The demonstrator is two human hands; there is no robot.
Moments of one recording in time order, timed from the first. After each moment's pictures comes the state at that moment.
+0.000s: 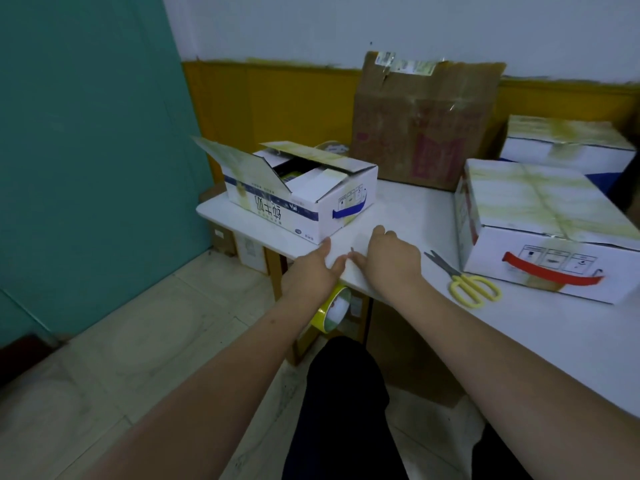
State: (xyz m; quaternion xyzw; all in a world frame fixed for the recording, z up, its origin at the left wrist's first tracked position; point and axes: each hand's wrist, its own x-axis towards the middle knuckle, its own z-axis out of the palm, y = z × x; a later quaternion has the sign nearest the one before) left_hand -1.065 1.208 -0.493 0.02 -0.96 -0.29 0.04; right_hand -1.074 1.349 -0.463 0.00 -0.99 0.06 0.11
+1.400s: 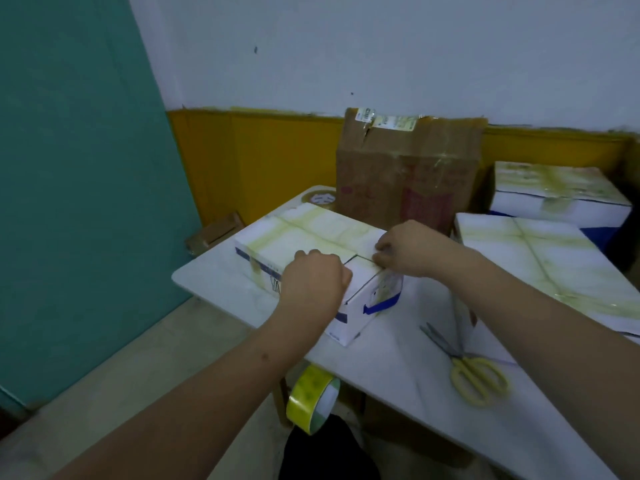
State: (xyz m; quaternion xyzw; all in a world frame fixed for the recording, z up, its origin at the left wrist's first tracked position) left_hand -1.119 1.246 -0.377 -0.05 -0.99 0.04 0.09; right_hand -1.179 1.419 -0.353 0.15 -0.99 -0.01 0.01
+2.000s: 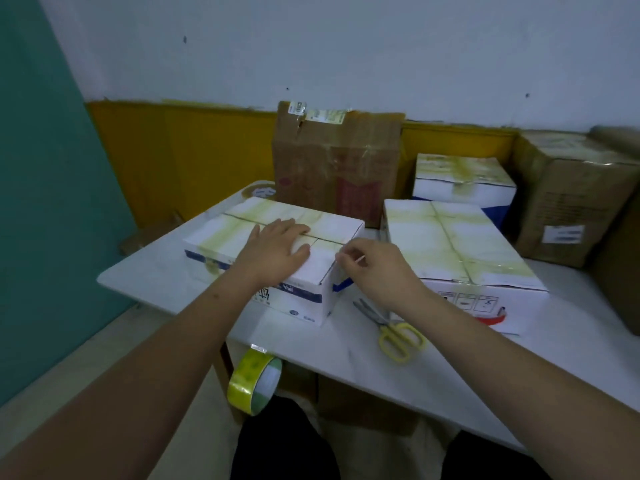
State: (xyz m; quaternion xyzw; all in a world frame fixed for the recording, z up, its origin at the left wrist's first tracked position) left_hand -1.169 1.257 -0.399 -0.20 -0.97 -0.12 0.06; right_hand -1.076 1.446 -0.383 0.04 -0.95 0.28 0.13
